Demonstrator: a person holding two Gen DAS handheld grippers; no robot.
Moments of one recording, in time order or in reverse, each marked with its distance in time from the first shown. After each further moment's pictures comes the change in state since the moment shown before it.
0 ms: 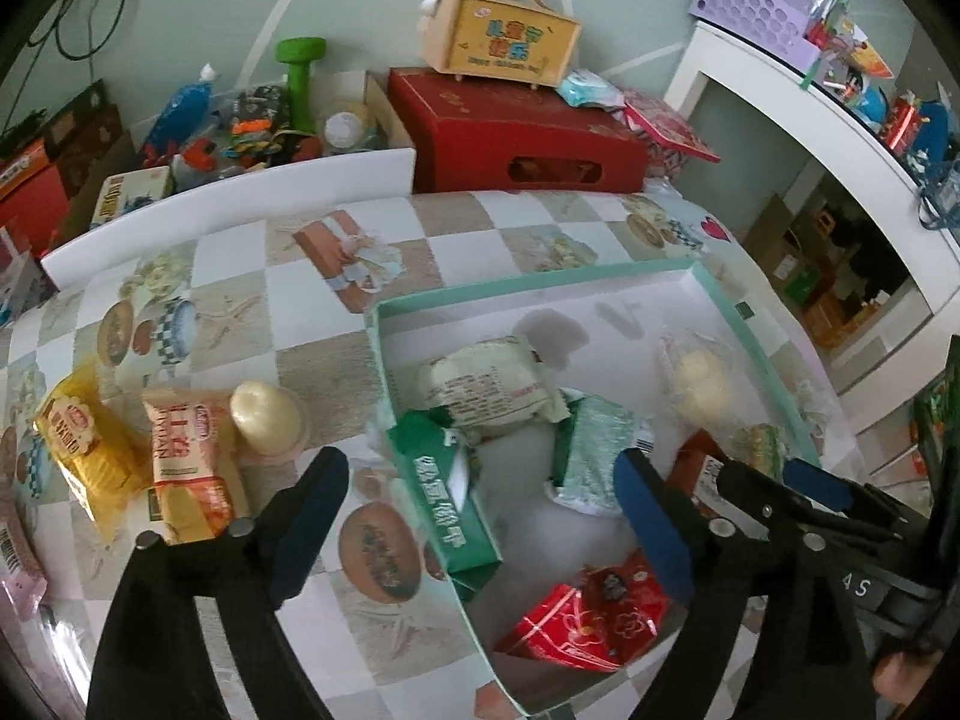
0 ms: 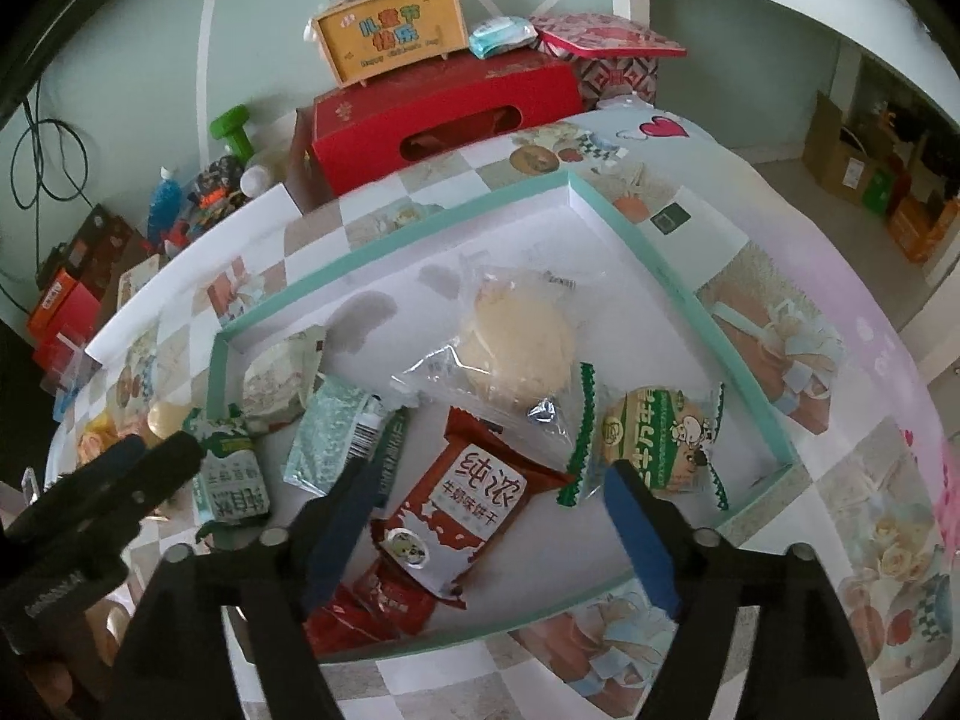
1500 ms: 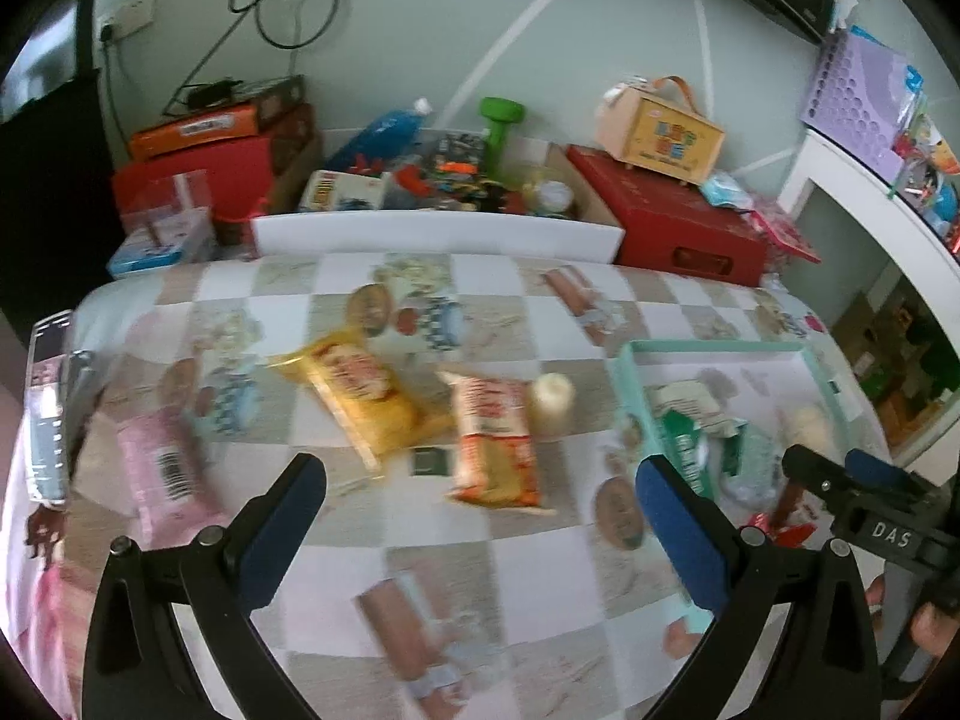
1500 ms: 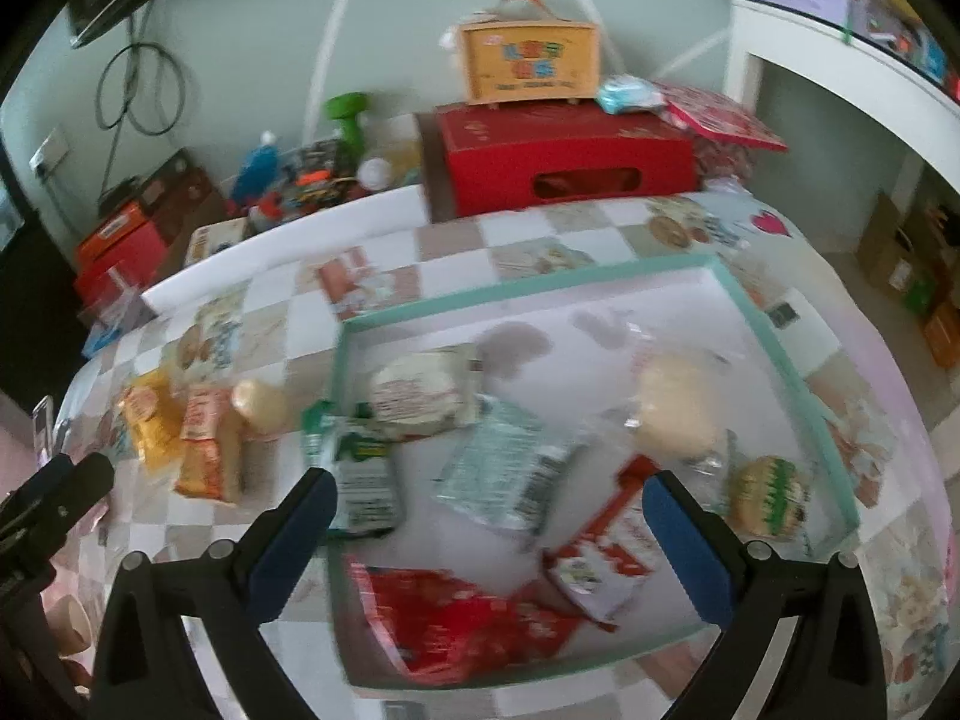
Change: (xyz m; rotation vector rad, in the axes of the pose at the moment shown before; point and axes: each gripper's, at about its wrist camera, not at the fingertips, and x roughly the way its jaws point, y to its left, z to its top) left arm -0.091 0.114 -0.047 -0.172 -0.162 0.218; right arm -0.016 0.092 -0.008 -0.211 -0.103 0.065
